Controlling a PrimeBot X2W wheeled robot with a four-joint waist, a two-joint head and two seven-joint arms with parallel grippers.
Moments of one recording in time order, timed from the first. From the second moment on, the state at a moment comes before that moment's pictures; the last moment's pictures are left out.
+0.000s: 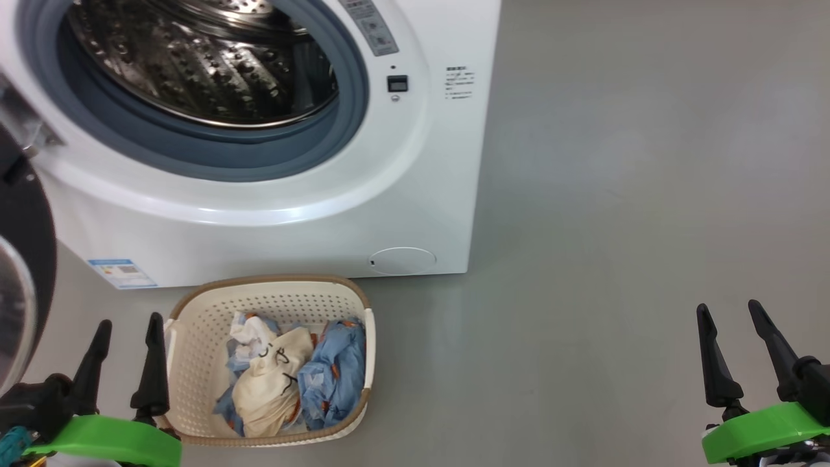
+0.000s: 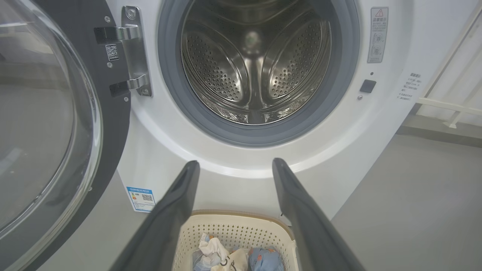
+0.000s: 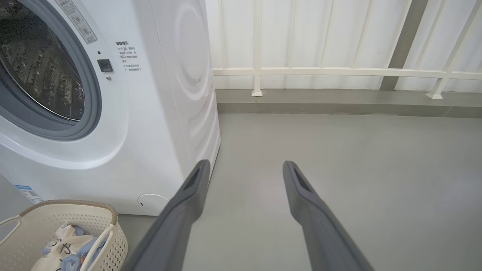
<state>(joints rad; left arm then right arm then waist) -0.12 0.23 -0.04 0.24 -0.48 -0.13 -0.26 -0.03 -0.16 -0.09 0.18 0.21 0.12 -0.25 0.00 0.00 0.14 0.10</state>
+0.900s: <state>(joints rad) -0.12 0.25 -0.08 0.23 -0.52 -0.13 -0.26 -0.03 -0.13 -0.09 0.18 0.21 0.12 -0.25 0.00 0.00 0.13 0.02</state>
